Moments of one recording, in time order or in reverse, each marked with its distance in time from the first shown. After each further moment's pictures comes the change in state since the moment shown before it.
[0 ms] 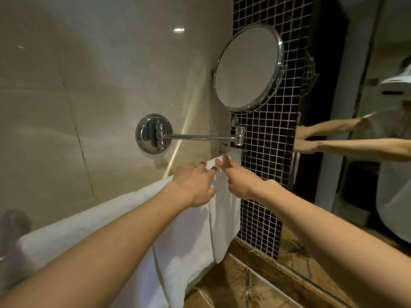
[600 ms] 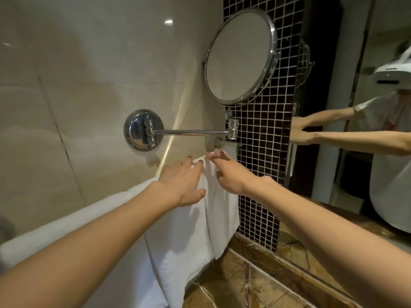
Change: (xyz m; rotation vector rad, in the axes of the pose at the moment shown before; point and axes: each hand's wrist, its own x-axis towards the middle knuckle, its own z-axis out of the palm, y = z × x) left_hand -0.006 -0.006 0.000 -0.025 0.031 -0.050; right_hand -0.001 -0.008 -0.001 0.097 0.070 -0.051
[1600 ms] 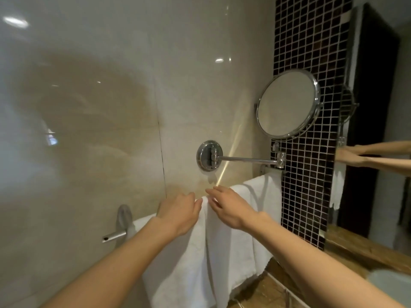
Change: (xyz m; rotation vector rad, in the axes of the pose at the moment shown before) left_hand -0.128 -0.080 -0.013 -0.116 0.140 -0.337; right_hand -0.017 -0.136 0.026 0.079 0.081 -0.254
